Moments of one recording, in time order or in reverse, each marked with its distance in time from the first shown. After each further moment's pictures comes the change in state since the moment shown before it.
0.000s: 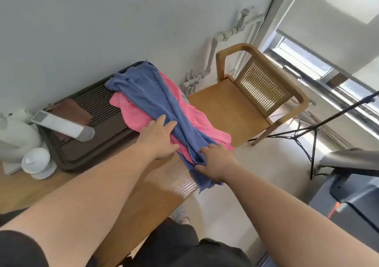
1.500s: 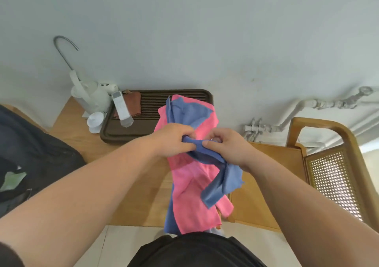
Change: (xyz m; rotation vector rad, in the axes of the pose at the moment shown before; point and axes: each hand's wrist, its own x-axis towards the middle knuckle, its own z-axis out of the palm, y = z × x) left_hand 0.044 0.064 -0.103 -0.524 0.224 -0.348; right_hand 0.135 0.054 -0.212 0.559 -0.187 -0.730
